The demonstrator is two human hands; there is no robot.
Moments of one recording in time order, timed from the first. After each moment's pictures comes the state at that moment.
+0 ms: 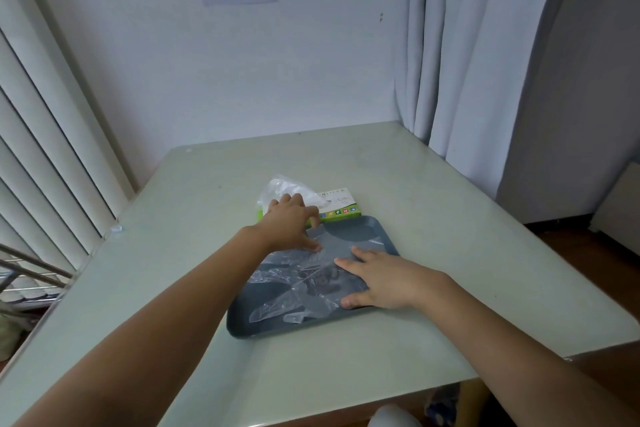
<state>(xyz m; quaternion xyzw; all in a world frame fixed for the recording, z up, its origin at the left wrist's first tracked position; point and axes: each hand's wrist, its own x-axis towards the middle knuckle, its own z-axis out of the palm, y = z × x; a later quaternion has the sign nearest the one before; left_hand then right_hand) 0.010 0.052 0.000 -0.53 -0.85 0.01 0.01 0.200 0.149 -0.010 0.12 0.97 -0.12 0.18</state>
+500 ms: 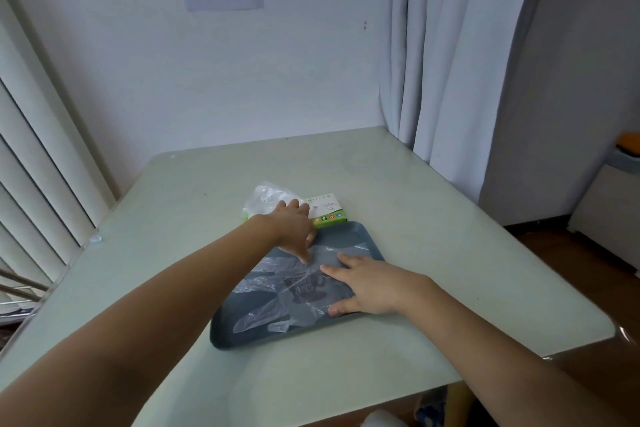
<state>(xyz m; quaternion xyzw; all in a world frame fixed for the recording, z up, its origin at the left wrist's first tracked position) 0.022 0.083 0.015 -0.57 -0.79 0.21 -0.02 0.201 0.148 -0.007 0.12 0.97 -0.11 0.19</state>
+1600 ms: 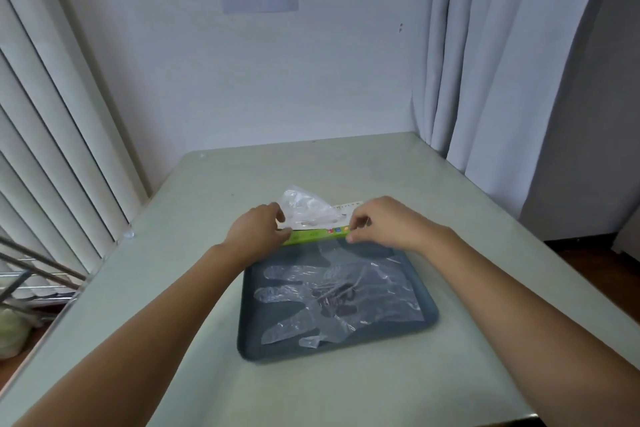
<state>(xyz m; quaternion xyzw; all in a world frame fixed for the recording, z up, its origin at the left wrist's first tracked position) -0.022 0.006 0.009 -0.36 -0.92 -0.15 0.02 0.136 0.186 0.042 0.12 0.97 -0.19 -0.02</state>
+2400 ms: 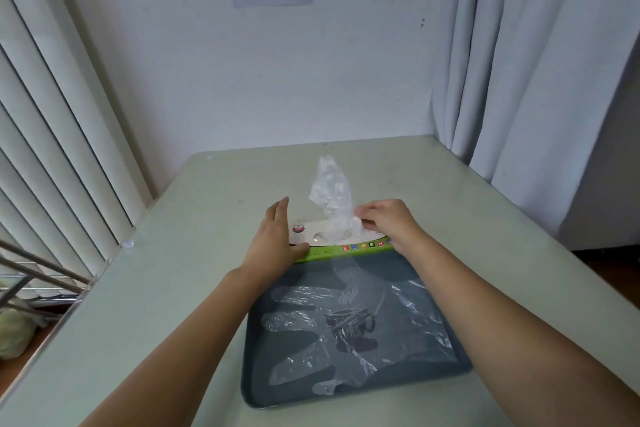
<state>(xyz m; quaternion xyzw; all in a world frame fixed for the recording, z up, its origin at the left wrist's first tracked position) -0.043 0.024 -0.023 -0.36 -0.89 -0.30 0.01 0.041 0.228 -0.022 0.27 0.70 -0.63 -0.20</state>
